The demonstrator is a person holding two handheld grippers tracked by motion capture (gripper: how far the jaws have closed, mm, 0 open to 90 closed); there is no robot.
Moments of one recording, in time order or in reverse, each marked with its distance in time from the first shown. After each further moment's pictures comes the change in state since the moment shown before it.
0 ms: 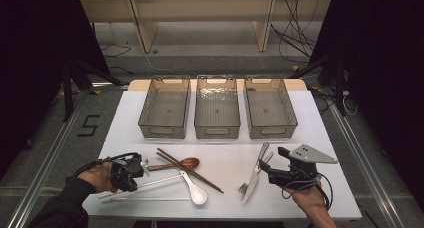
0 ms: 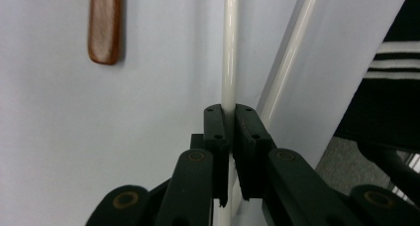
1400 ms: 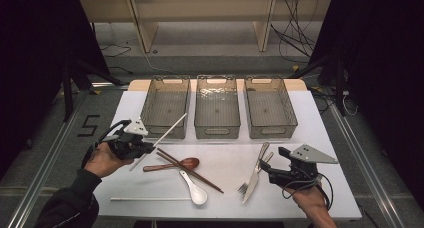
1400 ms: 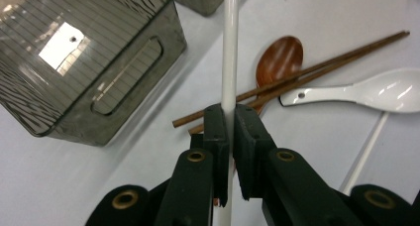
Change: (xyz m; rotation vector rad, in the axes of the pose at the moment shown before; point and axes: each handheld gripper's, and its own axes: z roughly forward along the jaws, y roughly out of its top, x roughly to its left) left arm 0.026 0.012 -0.062 -0.575 0.208 -0.296; right arm -0.001 -0.001 -0.001 -0.005 -0.003 0.008
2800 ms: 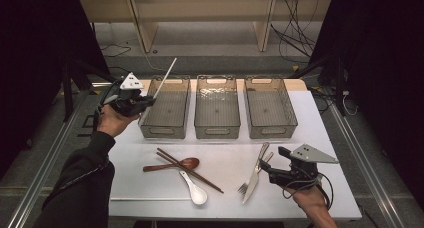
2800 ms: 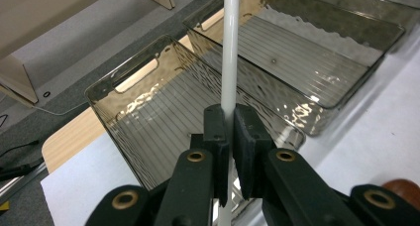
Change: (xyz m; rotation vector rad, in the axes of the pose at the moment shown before) left arm 0.069 0.061 -0.005 -0.243 0.222 -0.096; right arm 0.000 0.001 0.000 -0.003 0.007 -0.001
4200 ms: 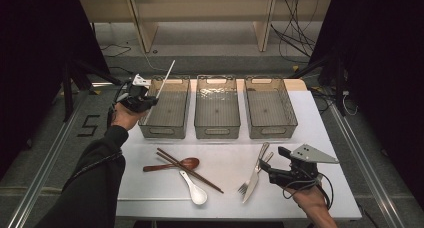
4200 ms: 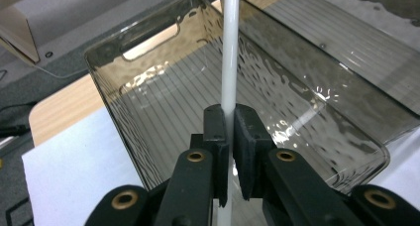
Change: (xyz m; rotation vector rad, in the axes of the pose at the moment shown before) left arm 0.024 -0.018 0.059 0.098 0.049 -0.119; right arm 0.000 0.000 0.000 -0.002 0.004 -0.002
